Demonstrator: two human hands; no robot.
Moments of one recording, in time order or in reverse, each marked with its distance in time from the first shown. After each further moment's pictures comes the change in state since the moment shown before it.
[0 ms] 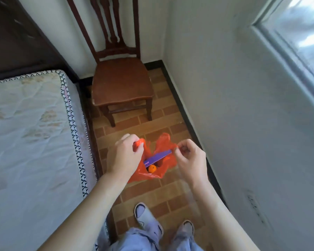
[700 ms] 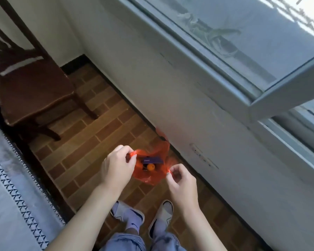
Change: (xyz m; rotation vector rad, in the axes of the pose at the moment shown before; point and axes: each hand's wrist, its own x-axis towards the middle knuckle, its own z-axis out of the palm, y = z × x) left_hand -0.142 0.182 0.163 0.072 -0.299 0.272; right_hand -0.174 0.204 -0.174 0.109 0.256 0.333
